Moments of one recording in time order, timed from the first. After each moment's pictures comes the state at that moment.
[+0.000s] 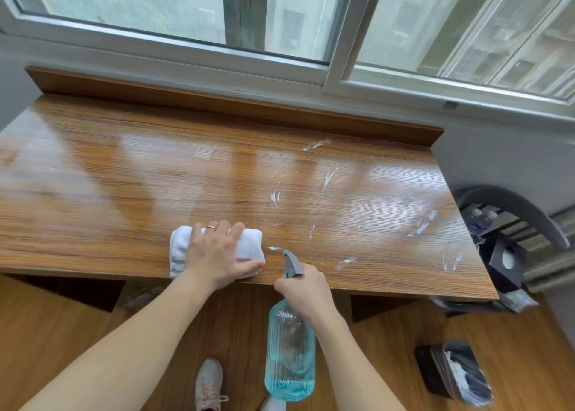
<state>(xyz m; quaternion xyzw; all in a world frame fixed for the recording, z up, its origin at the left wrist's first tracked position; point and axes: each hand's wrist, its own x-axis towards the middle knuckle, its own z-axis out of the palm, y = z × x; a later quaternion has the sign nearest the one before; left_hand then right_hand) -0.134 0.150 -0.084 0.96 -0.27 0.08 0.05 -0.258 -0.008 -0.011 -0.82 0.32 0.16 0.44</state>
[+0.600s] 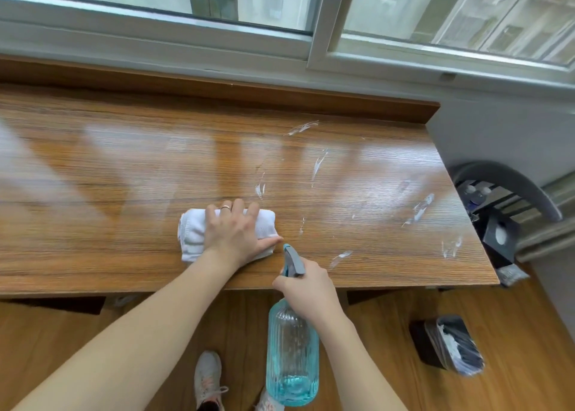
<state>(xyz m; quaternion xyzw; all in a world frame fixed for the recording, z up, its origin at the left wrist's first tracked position) -0.107 0.074 -0.087 0.96 -0.28 0.09 0.01 -0.251 -0.029 -0.018 -0.84 0.32 0.14 0.42</state>
